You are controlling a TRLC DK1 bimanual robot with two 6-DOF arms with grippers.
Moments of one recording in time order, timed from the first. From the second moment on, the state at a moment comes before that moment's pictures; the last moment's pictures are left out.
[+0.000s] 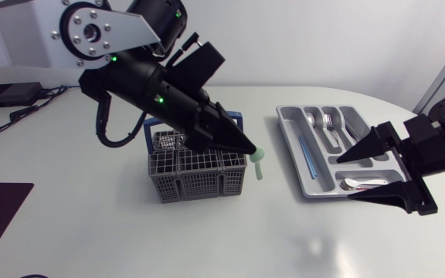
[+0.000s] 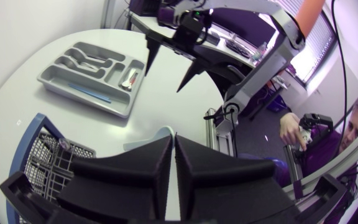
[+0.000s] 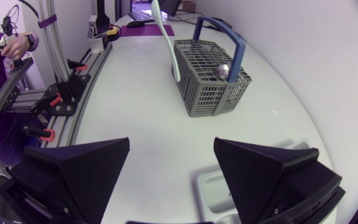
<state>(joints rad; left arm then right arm) -0.62 1.64 1.46 -0.82 0.84 0.45 -0.30 1.51 1.05 -1.31 -0.91 -1.89</state>
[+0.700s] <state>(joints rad) -0.68 1.81 1.64 -0.91 0.98 0.61 0.06 1.41 0.98 -0.94 -0.99 -1.49</state>
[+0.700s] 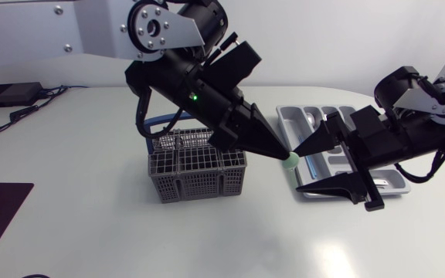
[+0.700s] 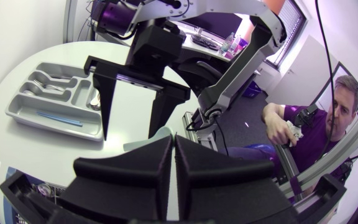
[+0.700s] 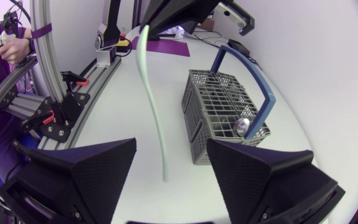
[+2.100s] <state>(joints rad) -0.59 1.83 1.64 -0.91 0.99 0.55 -0.14 1.23 0.79 -0.66 -0.88 -1.33</state>
